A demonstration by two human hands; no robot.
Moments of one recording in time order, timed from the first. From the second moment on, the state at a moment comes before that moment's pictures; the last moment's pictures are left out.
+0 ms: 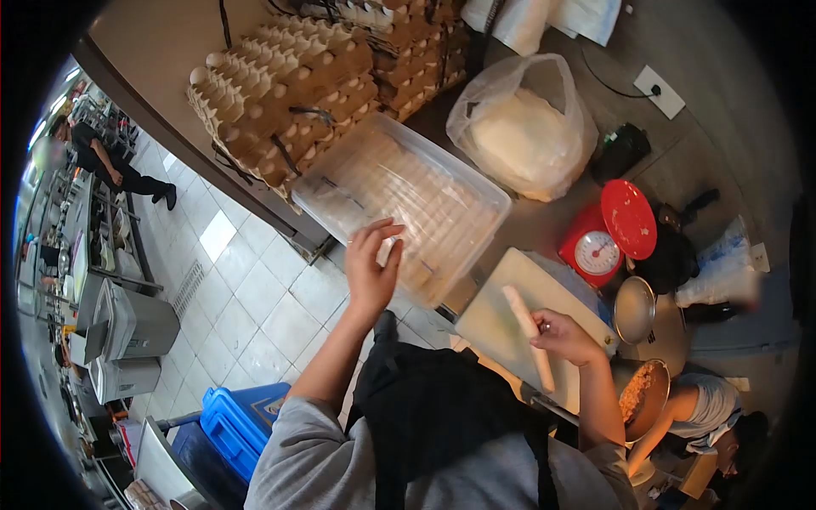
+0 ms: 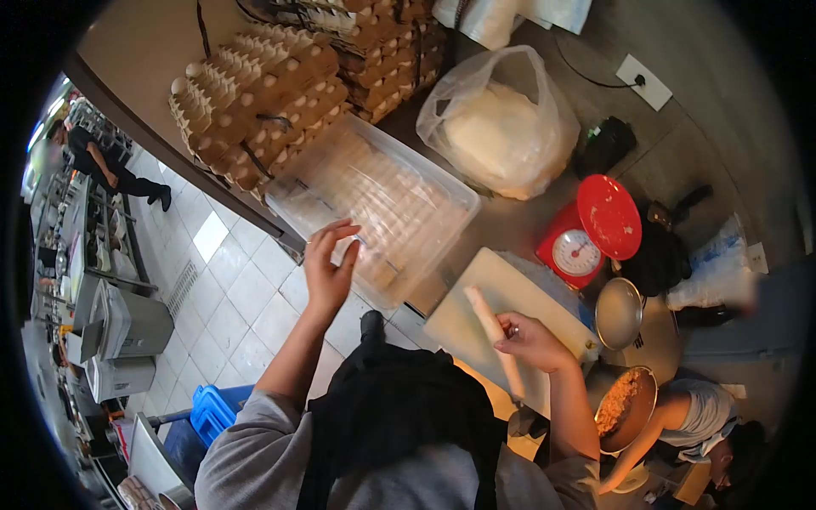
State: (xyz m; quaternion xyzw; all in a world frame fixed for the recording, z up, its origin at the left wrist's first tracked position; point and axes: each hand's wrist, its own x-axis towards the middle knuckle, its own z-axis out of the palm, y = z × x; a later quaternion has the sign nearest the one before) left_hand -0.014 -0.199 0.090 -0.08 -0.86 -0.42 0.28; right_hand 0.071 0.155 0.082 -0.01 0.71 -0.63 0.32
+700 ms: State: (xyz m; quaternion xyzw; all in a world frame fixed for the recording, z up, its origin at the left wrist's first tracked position) left_hand -0.070 -0.371 0.092 -0.25 -0.84 -0.39 0.27; right_hand -0.253 -0.246 0.014 0.24 0.62 -0.75 0.06
